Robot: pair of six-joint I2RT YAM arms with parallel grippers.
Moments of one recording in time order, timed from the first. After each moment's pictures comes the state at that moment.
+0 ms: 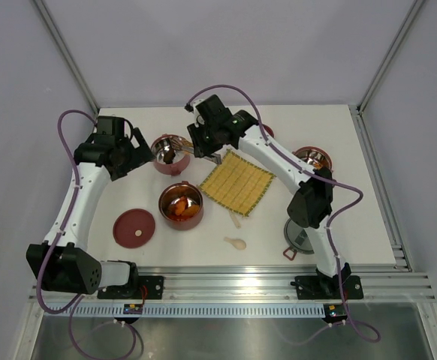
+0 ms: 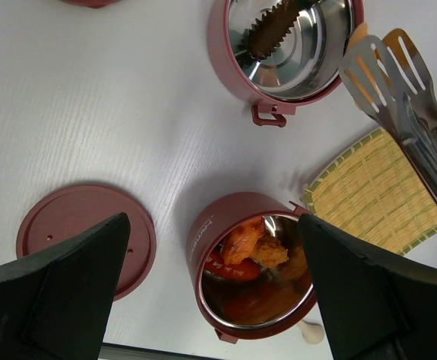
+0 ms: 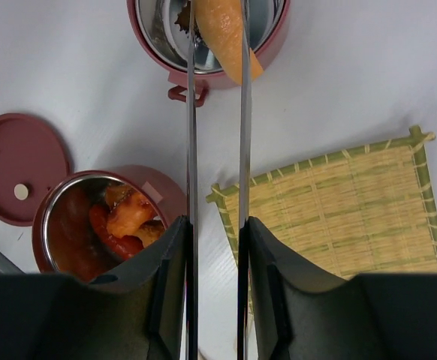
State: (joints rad) left arm -0.08 1.31 1.32 -0.92 -0.08 -0.56; right arm 0.76 2.15 2.21 -0.89 -0.07 0.18
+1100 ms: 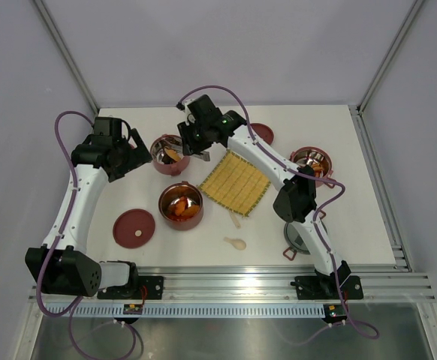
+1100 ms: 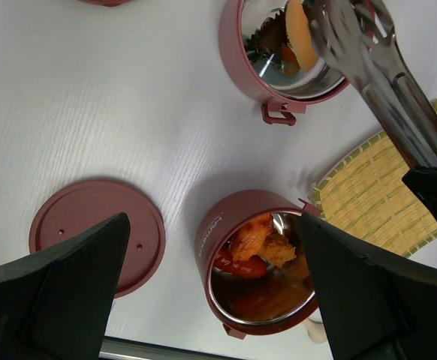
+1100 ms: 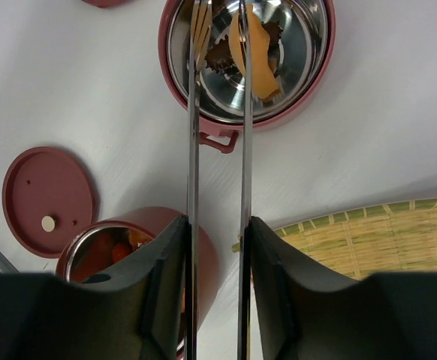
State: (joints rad) left arm -0.06 1.29 1.32 -0.94 -0.08 -0.55; right arm 0.77 2.36 2.46 -0.87 -0.15 0.22
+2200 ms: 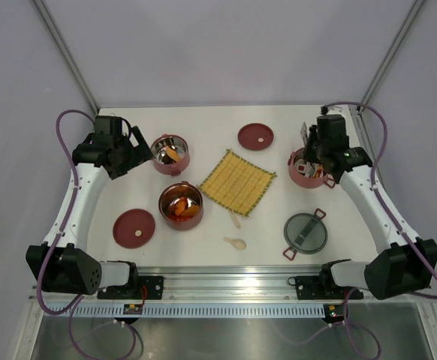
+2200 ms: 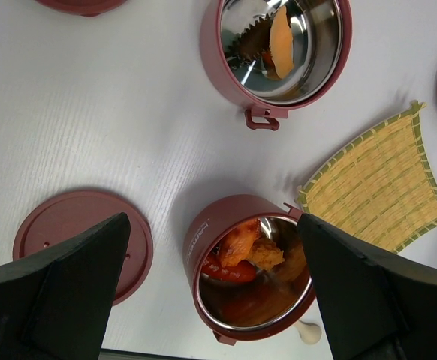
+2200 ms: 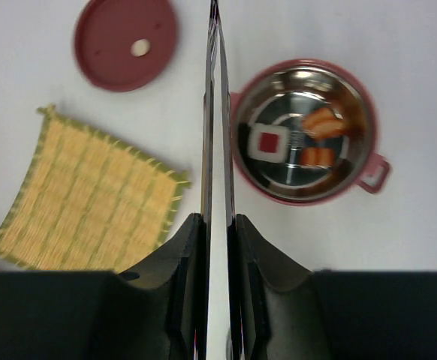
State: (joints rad) left arm -0.06 1.30 1.32 -0.90 -0.05 -0.55; right arm 0.27 1.33 1.25 -0.59 0.19 0.34
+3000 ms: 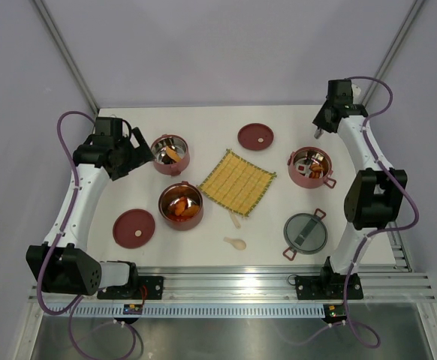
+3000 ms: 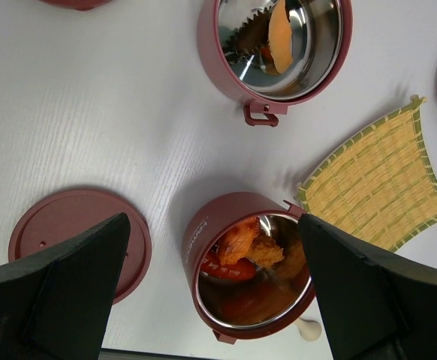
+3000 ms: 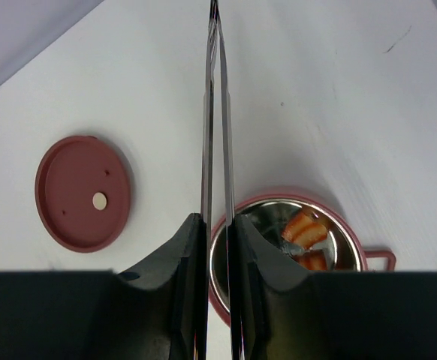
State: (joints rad) left arm -0.06 1.30 1.30 -0.89 -0.03 -0.55; right arm 0.01 1.84 1.70 -0.61 0.19 0.50
